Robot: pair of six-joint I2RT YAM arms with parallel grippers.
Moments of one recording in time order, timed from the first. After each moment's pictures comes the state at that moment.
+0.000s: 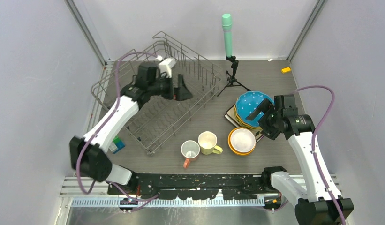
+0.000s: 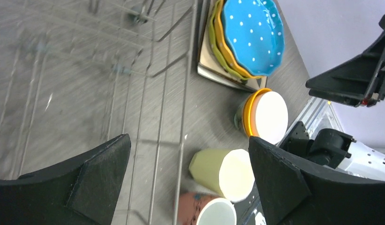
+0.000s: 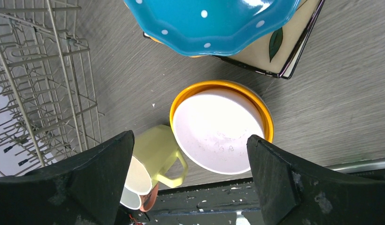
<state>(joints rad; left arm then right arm) -0.38 1.36 1.25 -0.43 0.52 -0.34 0.08 0.91 0.97 -1.00 -0.08 0.83</state>
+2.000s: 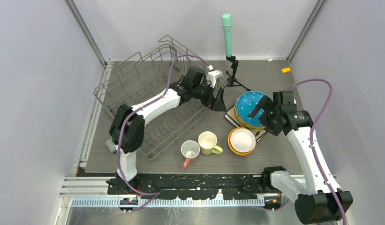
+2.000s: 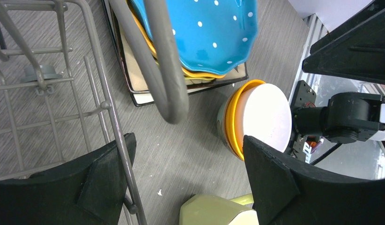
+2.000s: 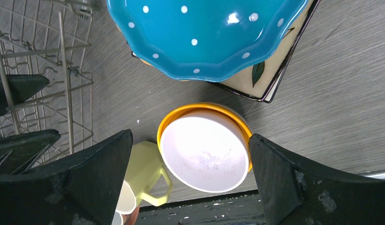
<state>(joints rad) -0.70 1.93 1.58 -0.27 0.64 -0.21 0.08 0.97 1.00 -0.97 -0.01 0.73</state>
